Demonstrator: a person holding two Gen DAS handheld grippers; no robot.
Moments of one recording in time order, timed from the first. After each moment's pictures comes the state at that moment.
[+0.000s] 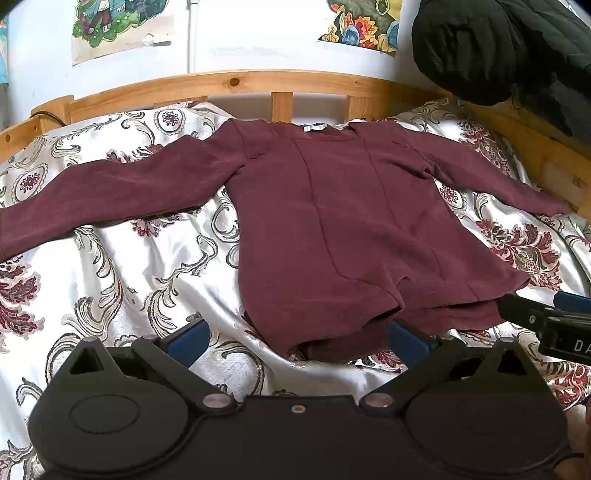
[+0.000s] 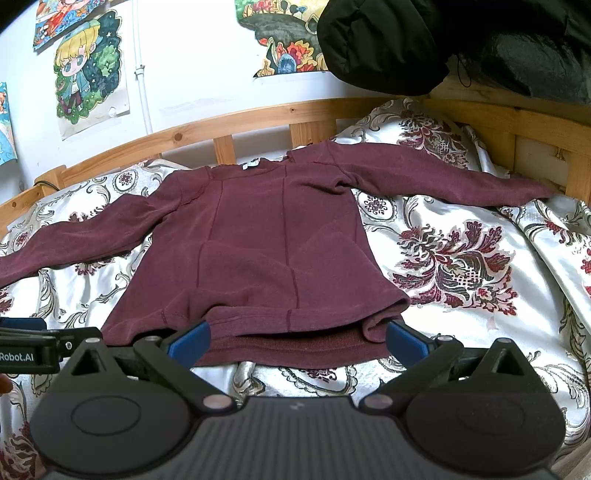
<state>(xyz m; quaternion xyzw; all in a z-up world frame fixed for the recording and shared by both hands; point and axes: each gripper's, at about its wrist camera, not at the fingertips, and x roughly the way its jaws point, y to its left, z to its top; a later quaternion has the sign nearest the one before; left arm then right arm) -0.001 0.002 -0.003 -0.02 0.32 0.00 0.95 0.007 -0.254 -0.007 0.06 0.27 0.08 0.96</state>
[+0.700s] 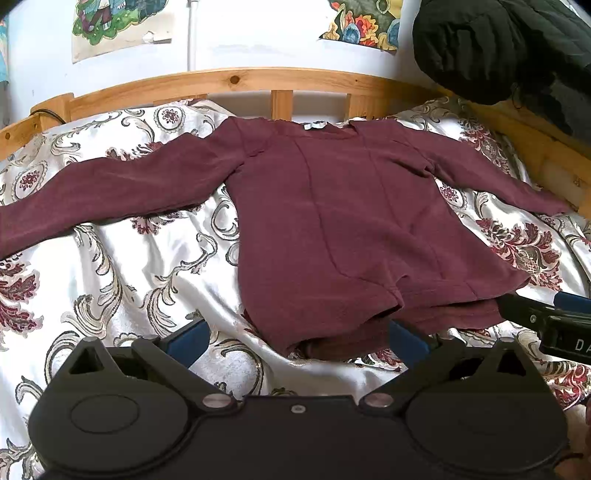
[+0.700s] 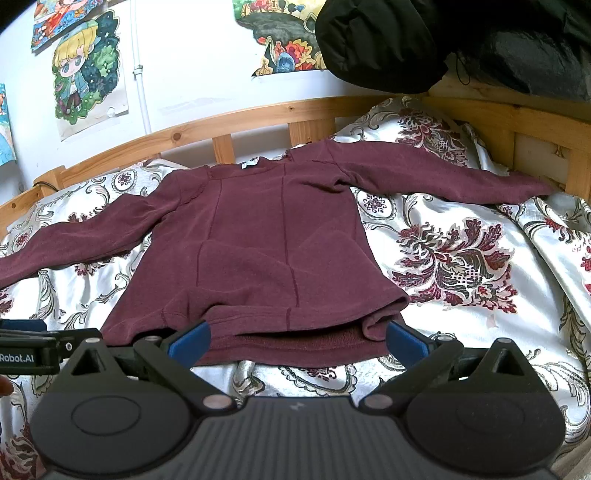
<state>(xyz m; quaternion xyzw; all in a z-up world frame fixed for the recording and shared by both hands) -0.001 0.002 -0.006 -0.02 0.32 0.00 0.95 0.006 -0.254 -0.008 0.06 0.27 0.08 0.96</state>
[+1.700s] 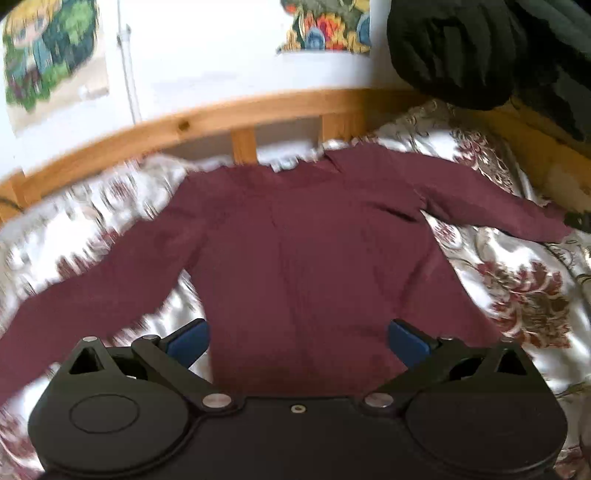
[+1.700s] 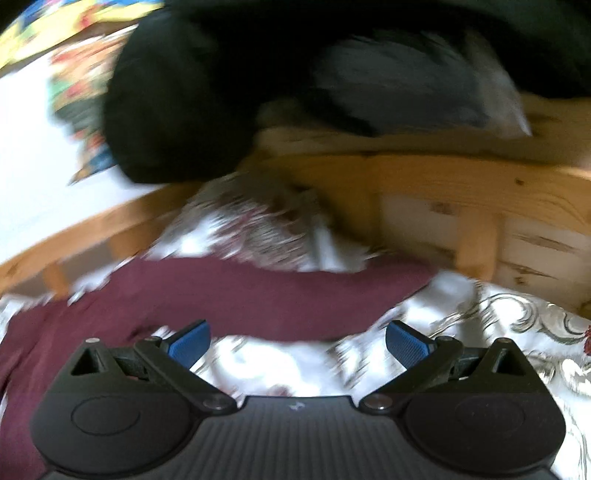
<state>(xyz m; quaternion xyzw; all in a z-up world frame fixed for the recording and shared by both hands) 0.116 -0.044 0.067 0.03 0.35 -0.02 0.93 0.168 -0.461 0.019 0.17 0.20 -0.13 0.96</state>
